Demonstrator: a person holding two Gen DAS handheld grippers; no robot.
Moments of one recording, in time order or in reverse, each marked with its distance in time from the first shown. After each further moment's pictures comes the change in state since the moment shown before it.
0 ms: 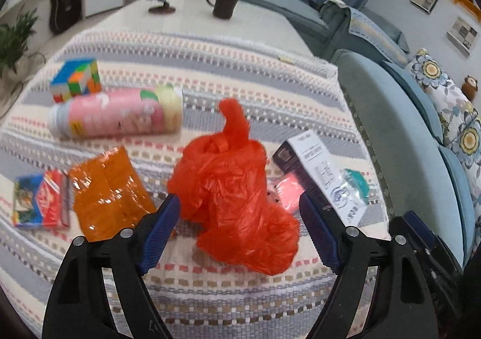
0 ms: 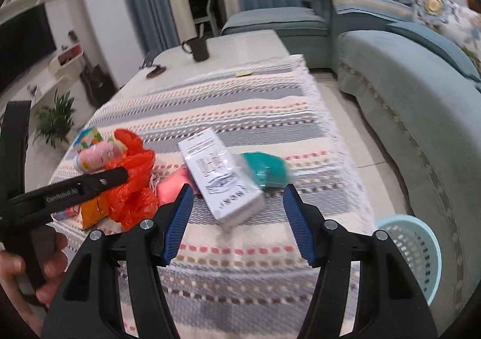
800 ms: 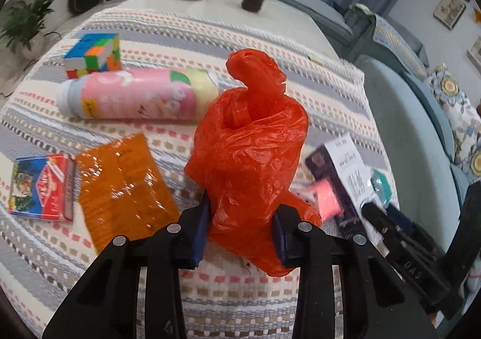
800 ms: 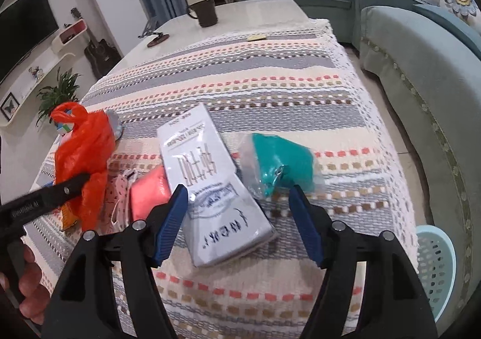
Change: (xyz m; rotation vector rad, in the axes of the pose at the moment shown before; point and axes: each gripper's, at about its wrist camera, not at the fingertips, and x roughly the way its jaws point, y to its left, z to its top) left arm 0.008 0.031 0.000 -0.101 -0.005 0.054; right arm 0.081 -0.007 0.017 -0.025 0.145 0.066
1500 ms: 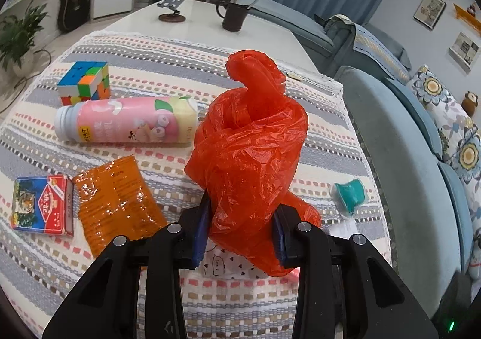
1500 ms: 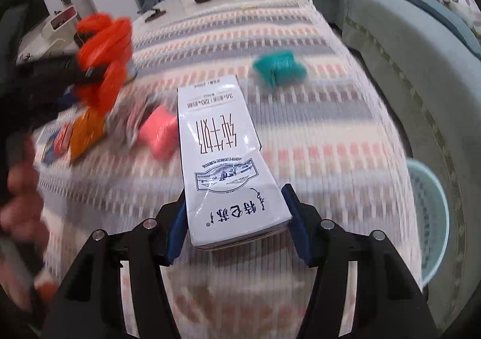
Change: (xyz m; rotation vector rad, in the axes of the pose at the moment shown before) left arm -0.017 -0.019 0.001 0.068 -0.075 -0.059; right arm -0.056 0.020 -0.099 0.034 0.095 -0.075
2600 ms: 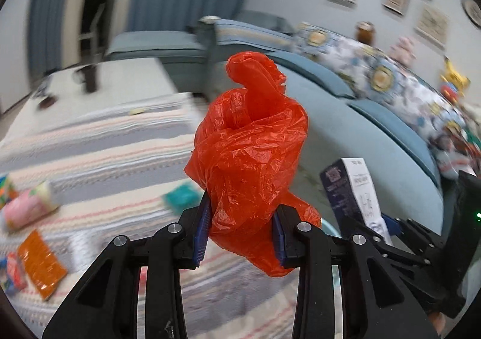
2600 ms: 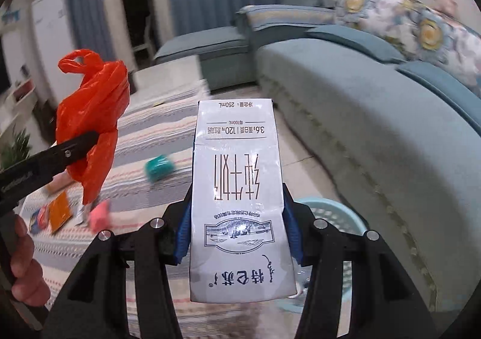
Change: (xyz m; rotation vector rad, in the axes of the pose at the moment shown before) left arm -0.060 -0.202 -0.047 0.476 -0.068 -0.353; right arm -0.139 -0.126 0.003 0.226 -0.354 -0.256
